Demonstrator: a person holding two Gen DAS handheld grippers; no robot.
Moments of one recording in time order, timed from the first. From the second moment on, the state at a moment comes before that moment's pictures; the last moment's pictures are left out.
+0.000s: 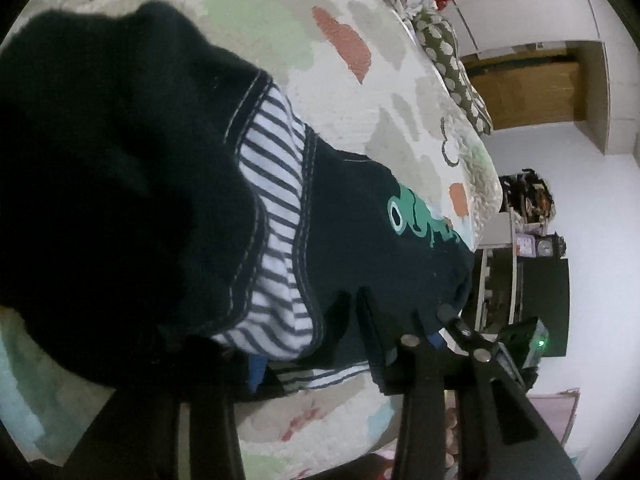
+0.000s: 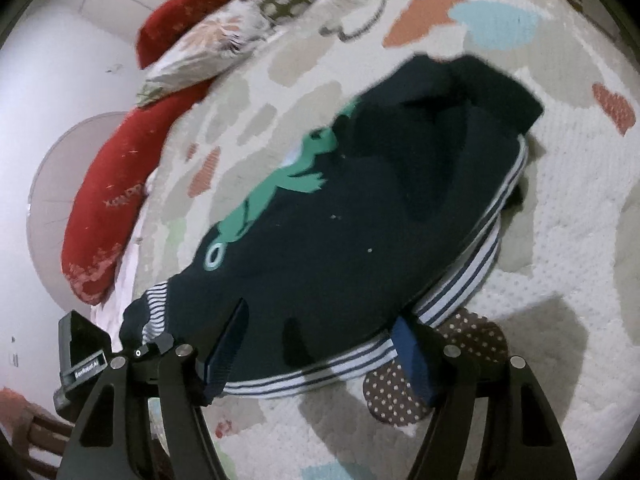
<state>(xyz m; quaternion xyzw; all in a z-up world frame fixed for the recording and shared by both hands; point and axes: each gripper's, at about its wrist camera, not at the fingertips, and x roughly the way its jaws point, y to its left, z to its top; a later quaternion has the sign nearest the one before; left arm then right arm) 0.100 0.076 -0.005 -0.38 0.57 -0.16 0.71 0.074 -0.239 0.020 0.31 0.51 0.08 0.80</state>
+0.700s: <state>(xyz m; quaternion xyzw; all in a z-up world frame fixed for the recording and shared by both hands) 0.236 0.097 0.040 -0.29 0.53 -0.10 0.79 0.210 -0.199 0.091 0.15 0.47 0.07 0.87</state>
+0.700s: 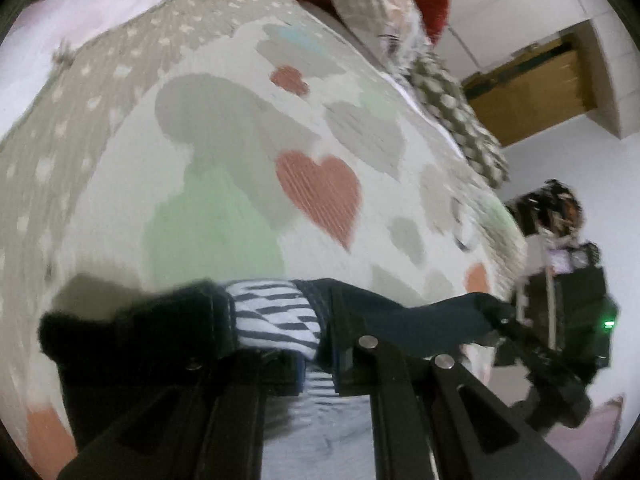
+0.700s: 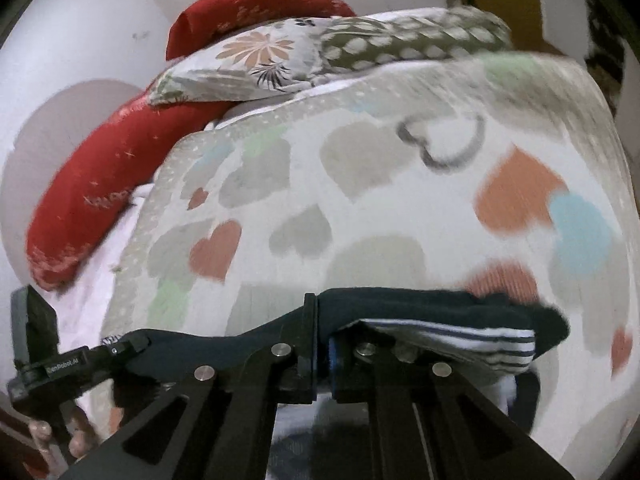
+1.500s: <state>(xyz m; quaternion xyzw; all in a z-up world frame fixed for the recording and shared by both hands) 0.096 0.154 0.033 -0.17 0.53 -0.03 0.83 0.115 -0.330 0.039 0.22 0.45 -0.03 0.86</state>
